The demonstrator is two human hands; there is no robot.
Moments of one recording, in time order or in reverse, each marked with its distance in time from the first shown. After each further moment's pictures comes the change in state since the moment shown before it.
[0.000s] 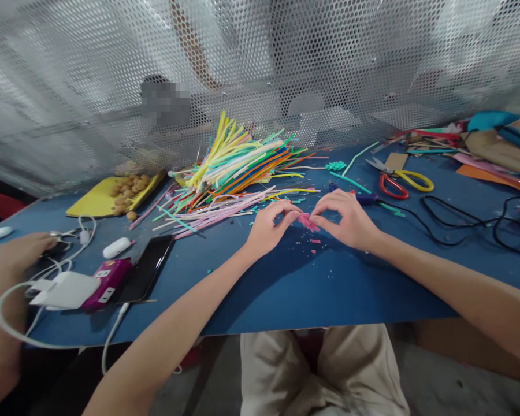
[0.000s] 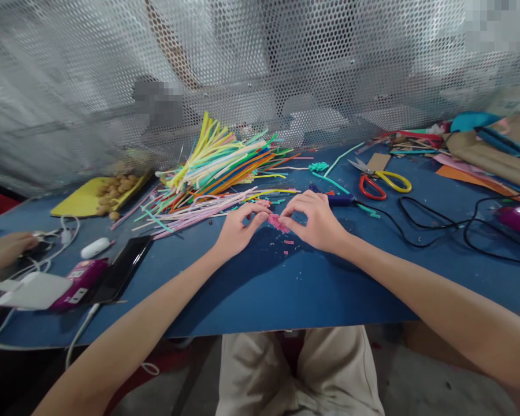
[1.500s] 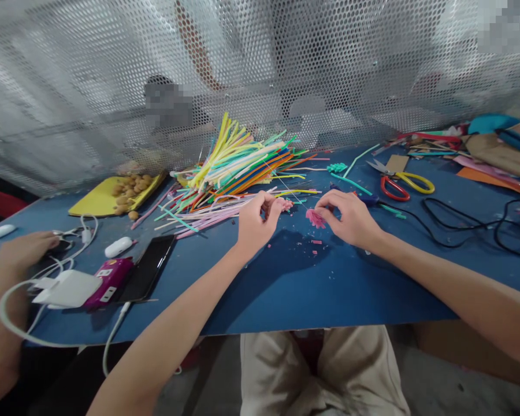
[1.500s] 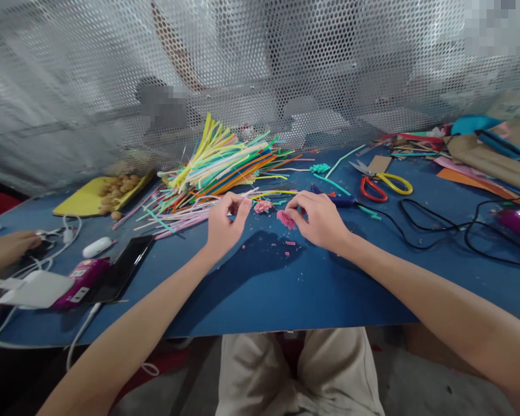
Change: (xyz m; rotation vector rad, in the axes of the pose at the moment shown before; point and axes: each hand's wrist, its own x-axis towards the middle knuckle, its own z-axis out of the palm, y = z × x) left_hand -0.001 0.006 -0.017 0.314 0.281 -0.021; right_hand 0.004 0.007 0.002 -0.091 0.004 0.026
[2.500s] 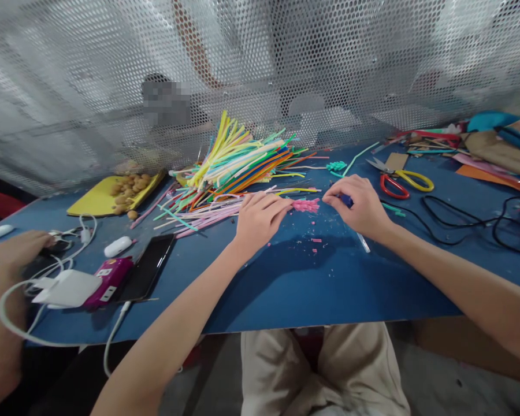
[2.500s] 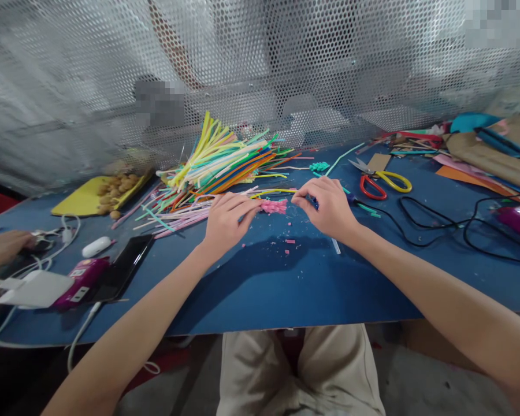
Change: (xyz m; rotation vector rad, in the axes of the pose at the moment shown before) left_hand 0.004 -0.010 -0.004 0.327 -0.081 0.386; right_hand 0.005 0.013 -0.016 -0.119 0.163 -0.031
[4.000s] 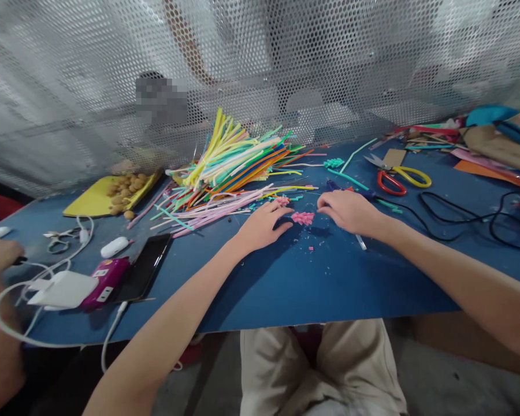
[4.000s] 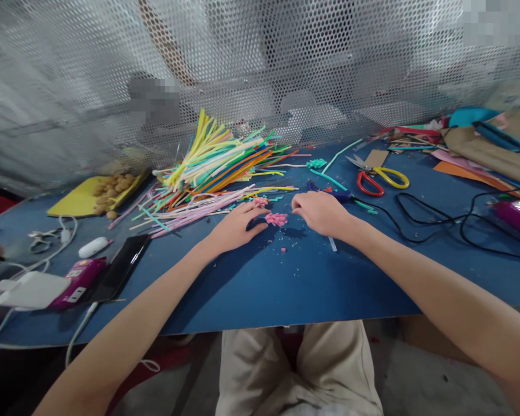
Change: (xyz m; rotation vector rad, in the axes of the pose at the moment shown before) left_hand -0.012 -0.012 0.031 -0.232 -0.468 -0.006; right_hand -0.003 0.022 0.007 -0.149 -0.509 -0.026
